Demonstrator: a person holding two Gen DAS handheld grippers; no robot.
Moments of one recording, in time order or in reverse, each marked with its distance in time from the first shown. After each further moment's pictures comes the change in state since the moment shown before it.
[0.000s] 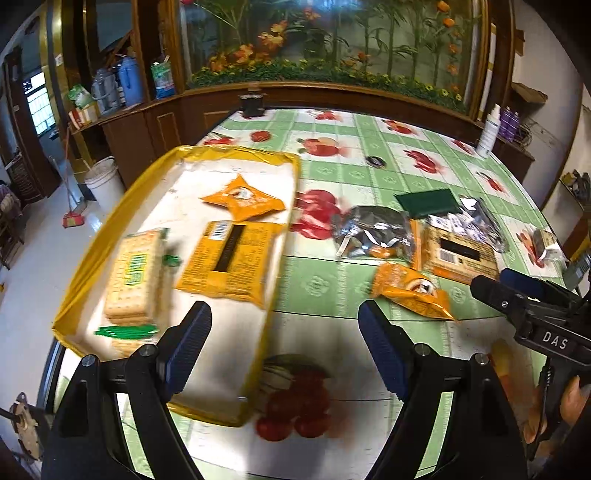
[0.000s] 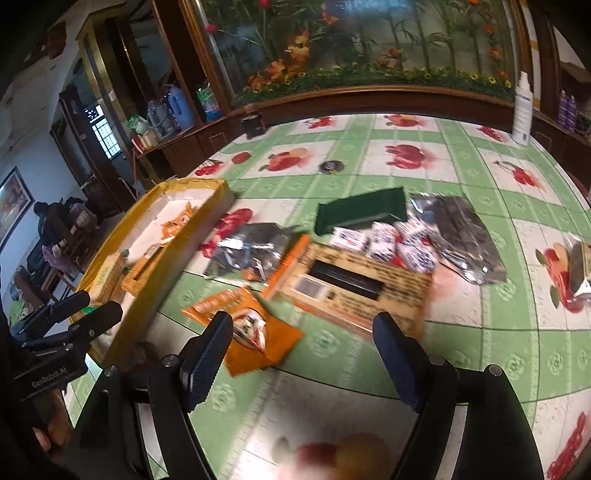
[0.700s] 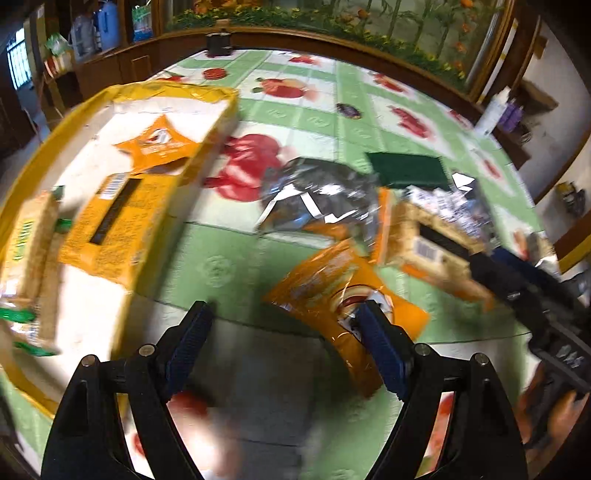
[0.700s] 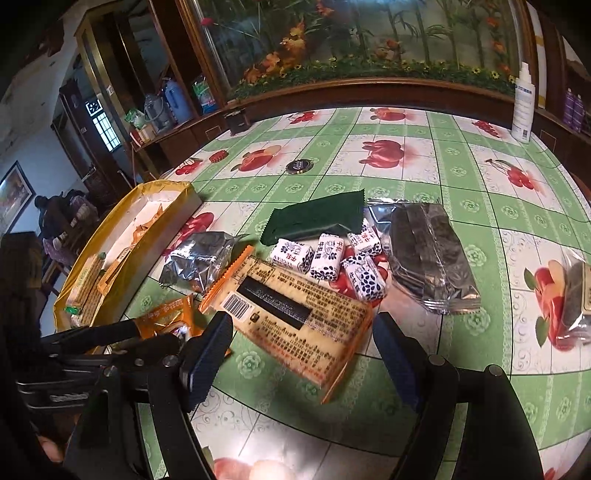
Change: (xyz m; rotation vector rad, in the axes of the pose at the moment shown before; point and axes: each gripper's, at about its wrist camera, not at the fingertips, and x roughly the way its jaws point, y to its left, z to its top) left arm 0.057 -0.040 0.006 -0.095 0.214 -0.074; right arm 0.015 -0.039 0.025 -0.043 0.031 0.030
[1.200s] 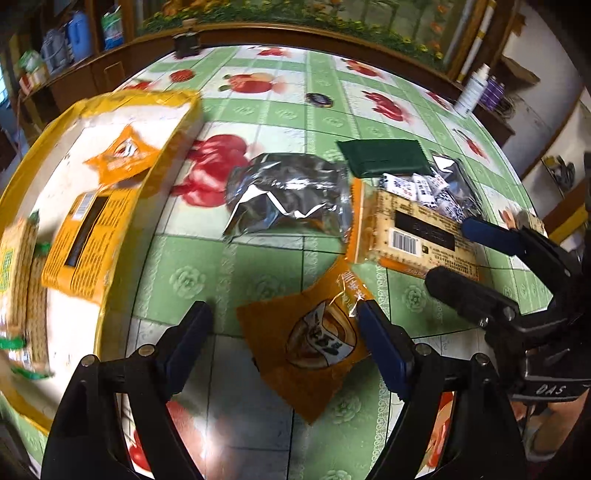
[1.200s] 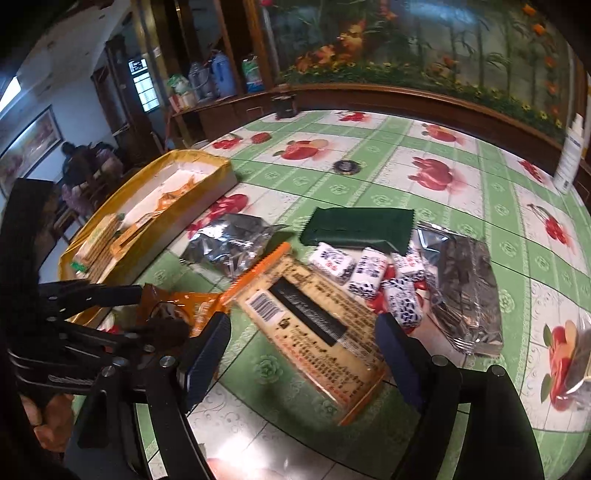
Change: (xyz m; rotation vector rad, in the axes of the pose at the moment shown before) left arm 0.003 -0.016 0.007 0.114 0.021 -0.062; right arm 0.010 0.023 0.005 -0.233 0.039 0.096
